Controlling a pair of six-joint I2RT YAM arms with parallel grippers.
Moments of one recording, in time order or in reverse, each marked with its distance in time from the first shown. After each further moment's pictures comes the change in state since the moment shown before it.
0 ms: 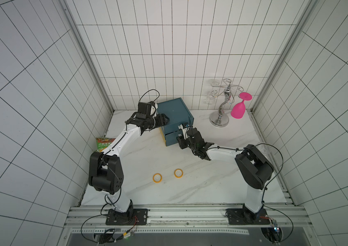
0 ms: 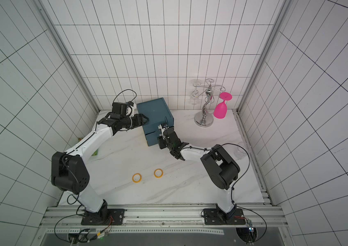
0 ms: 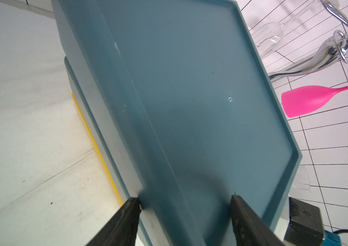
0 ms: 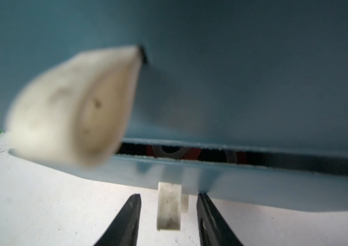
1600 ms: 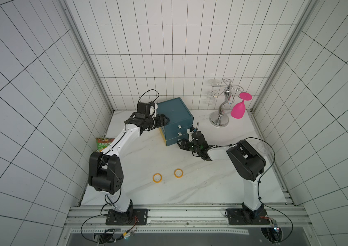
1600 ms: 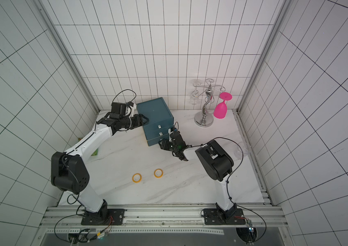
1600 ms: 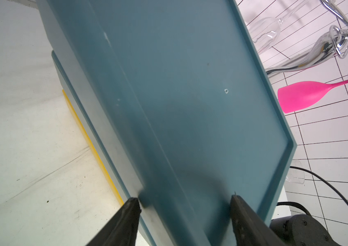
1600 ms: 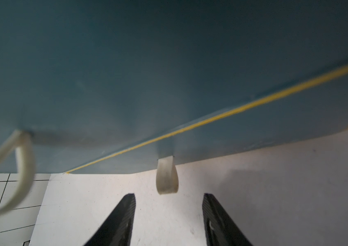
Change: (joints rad) left arm 0.011 0.000 0.000 -0.012 0.039 0.009; right arm -0.107 0.131 -0.095 0.185 -0.303 0.492
